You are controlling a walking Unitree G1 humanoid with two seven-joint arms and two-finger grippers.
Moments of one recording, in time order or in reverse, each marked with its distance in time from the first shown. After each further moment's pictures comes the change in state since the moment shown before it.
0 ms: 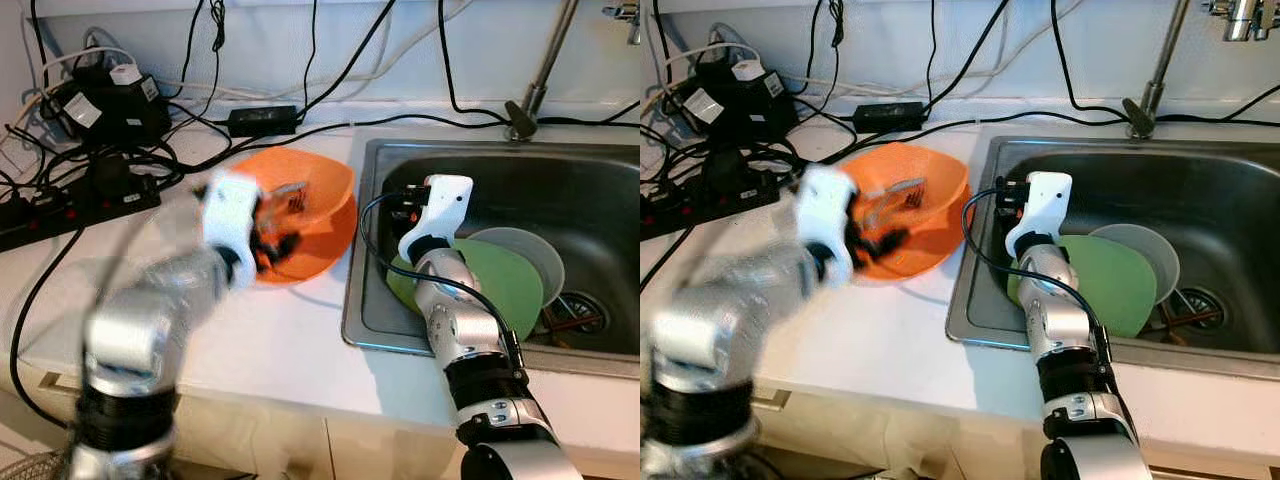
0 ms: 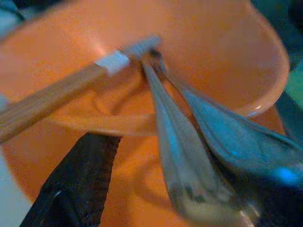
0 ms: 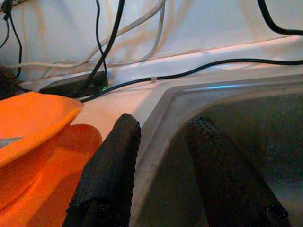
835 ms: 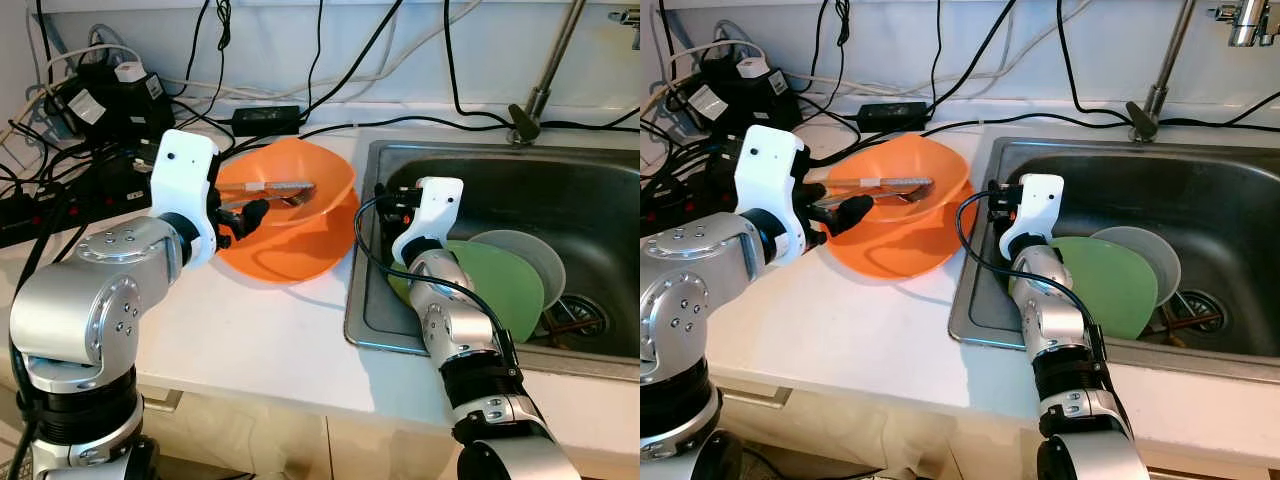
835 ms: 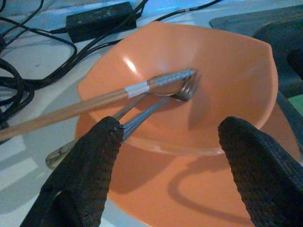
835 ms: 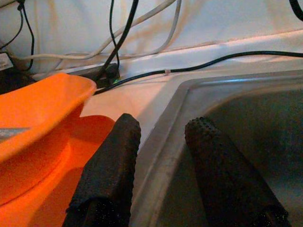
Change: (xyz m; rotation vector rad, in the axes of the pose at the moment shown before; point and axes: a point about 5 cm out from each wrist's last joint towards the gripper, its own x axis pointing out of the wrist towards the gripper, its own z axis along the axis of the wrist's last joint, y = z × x) left arm -0.029 0.019 0.026 0.025 -0.042 0.062; right arm 0.002 0.006 -0.006 0.014 0.029 0.030
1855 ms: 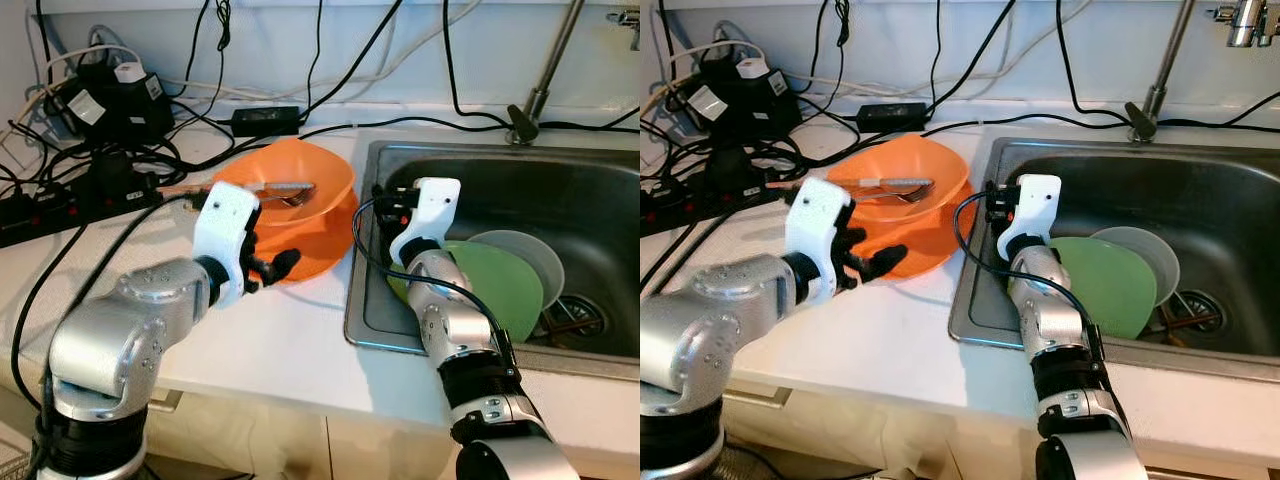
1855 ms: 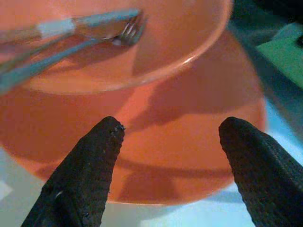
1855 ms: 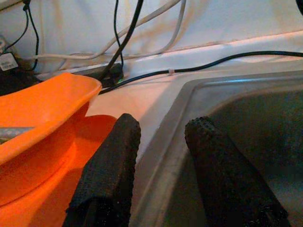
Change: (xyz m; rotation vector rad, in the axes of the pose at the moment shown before) left arm 0.013 -0.022 -0.049 0.023 0.120 -0.157; right arm 0.000 0.003 -0.001 0.005 0.000 0.014
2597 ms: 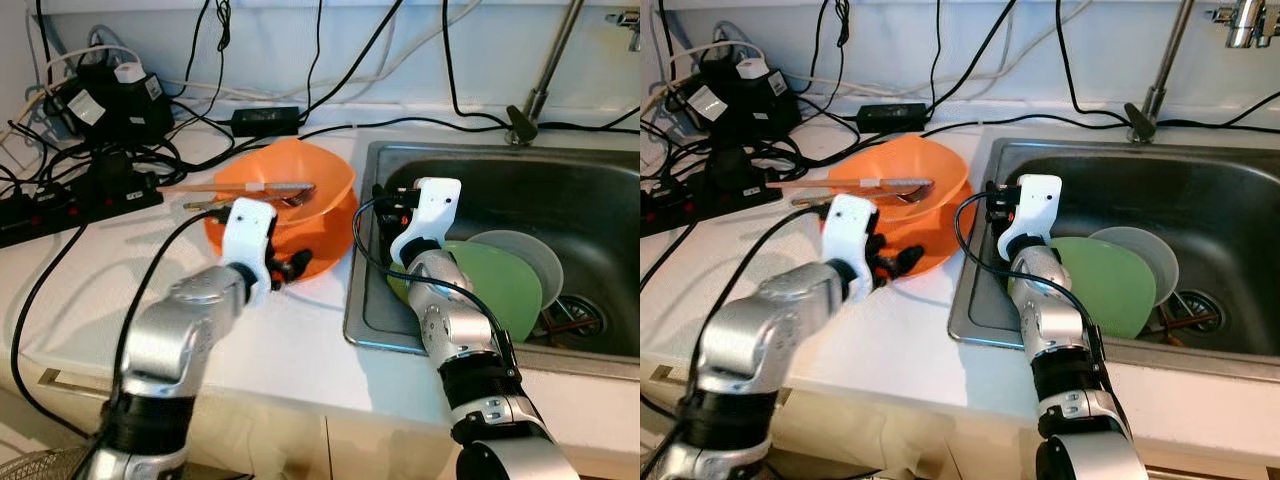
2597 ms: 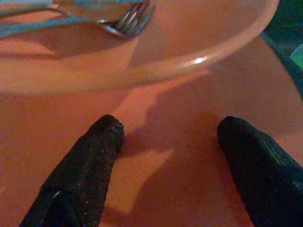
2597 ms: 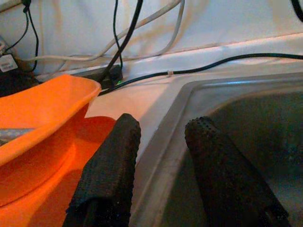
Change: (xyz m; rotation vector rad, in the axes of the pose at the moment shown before) left arm 0.046 -0.009 -0.015 -0.082 -0.048 0.034; right arm -0.001 -0.002 0.001 -0.004 -0.005 -0.003
